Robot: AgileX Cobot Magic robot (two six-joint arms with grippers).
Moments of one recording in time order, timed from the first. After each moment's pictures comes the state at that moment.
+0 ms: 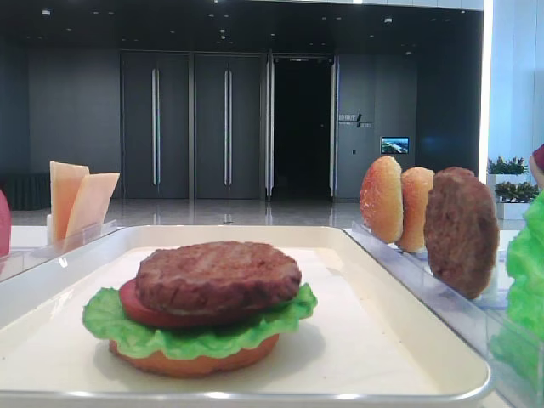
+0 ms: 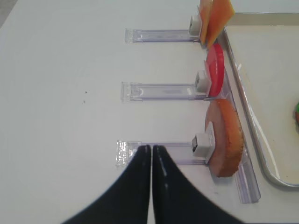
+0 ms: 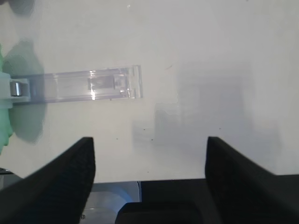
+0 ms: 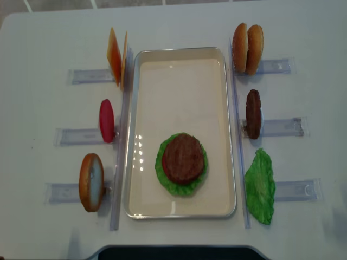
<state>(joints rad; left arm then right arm) -0.01 -0.02 -0.47 0.06 1.11 -0.04 0.07 0.65 -0.60 0.02 1.20 0.06</state>
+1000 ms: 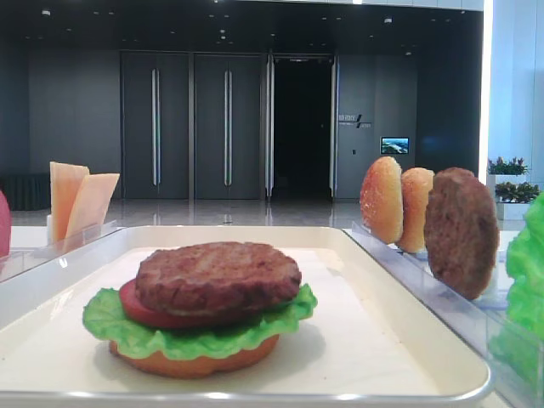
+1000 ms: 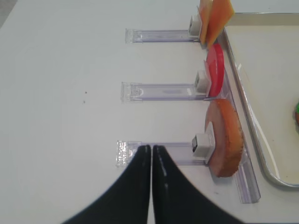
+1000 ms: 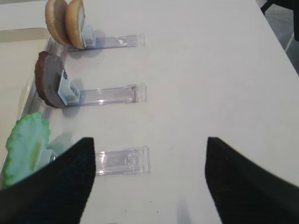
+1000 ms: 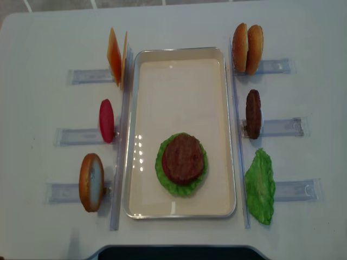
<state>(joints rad) -0.01 -0.02 -0.47 0.06 1.11 -0.04 0.07 -0.01 -0.50 0.01 1.14 0.06</state>
